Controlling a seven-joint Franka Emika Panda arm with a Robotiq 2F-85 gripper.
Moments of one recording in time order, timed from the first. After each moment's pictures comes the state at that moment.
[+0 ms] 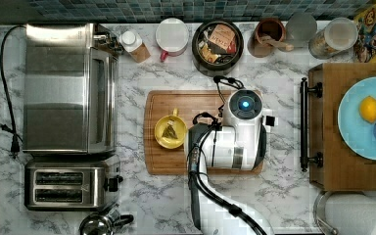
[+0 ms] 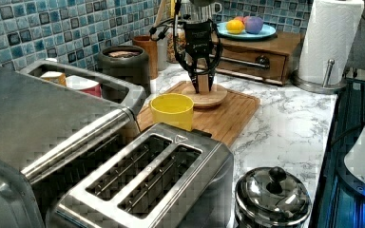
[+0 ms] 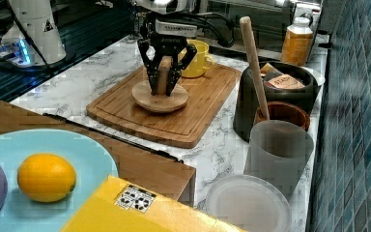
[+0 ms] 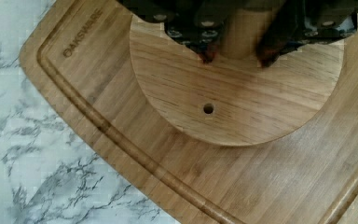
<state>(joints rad) -0.08 0.23 -0.08 -2.24 -0.10 0.76 0.05</state>
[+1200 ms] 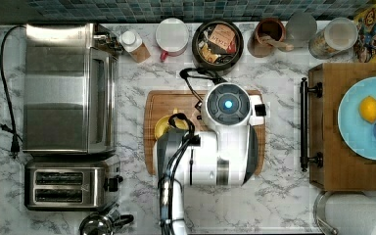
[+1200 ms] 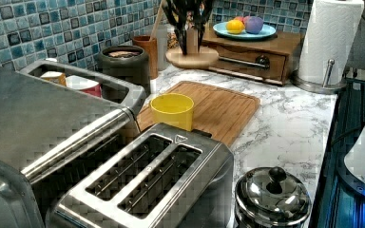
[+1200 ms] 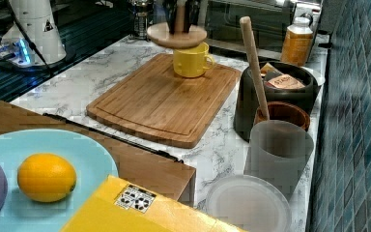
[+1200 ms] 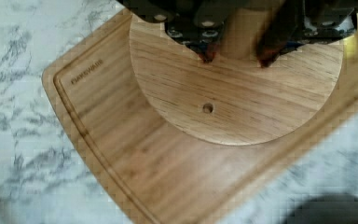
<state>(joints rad) -0.04 -0.04 -0.02 -2.15 -0.04 0.50 -0.13</state>
